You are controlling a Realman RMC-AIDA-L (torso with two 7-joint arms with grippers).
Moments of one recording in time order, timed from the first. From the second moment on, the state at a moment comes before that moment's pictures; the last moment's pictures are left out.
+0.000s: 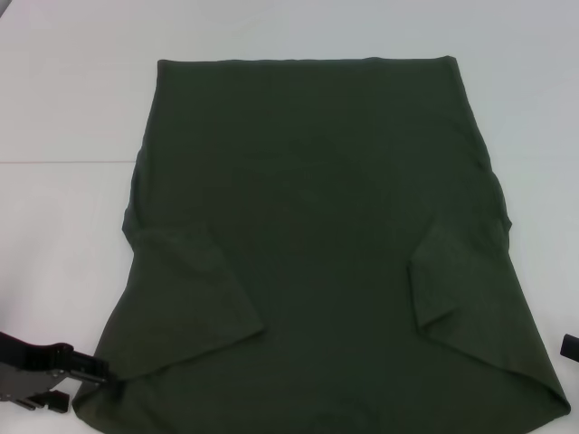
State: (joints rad) left arm -0.63 -1.99 0.67 0.84 2.70 1.62 -2.72; right arm 0.28 1.98 -0.30 -0.57 -2.07 -1.64 1.28
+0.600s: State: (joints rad) left arm -0.63 -2.00 0.68 0.84 2.70 1.61 -2.71; right arm 0.29 1.98 -0.30 -0.57 -2.07 -1.64 1.28
